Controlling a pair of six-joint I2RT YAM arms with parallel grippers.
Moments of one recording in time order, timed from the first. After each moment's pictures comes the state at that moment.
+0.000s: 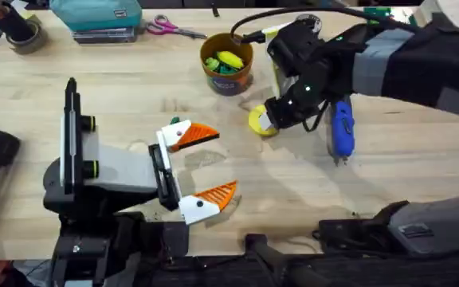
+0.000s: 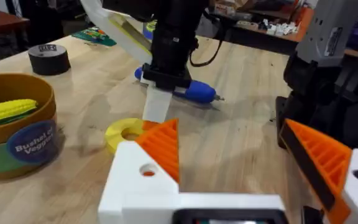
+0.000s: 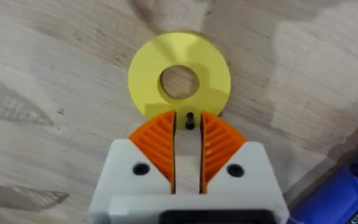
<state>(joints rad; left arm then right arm) 0.03 0.01 0.01 -0.15 1.26 0.01 0.56 1.62 1.06 -0.82 -0.04 0.21</state>
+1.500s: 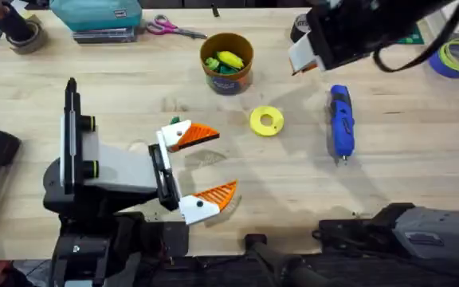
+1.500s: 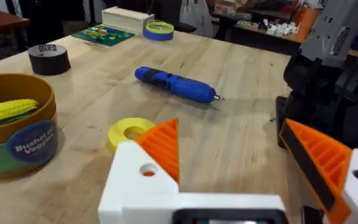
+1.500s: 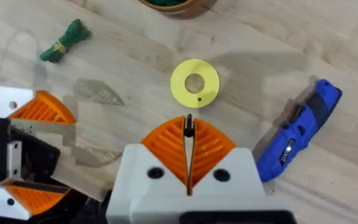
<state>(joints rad) 0.03 0.01 0.01 -0.15 1.26 0.01 0.56 1.46 1.67 -1.38 -0.03 0.19</state>
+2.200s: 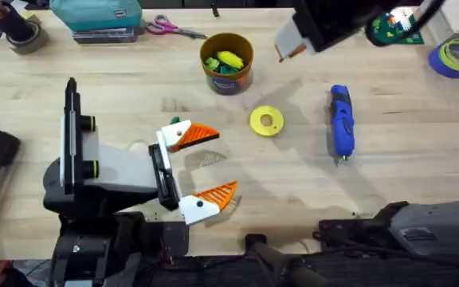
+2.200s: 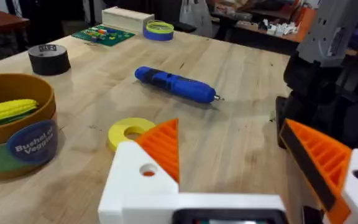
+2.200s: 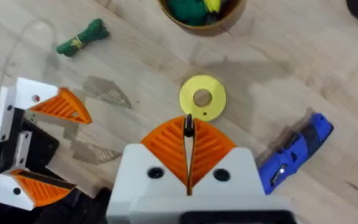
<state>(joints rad) 0.03 0.01 0.01 -0.15 1.26 0.01 0.61 1.58 1.88 -1.46 -0.03 0.08</state>
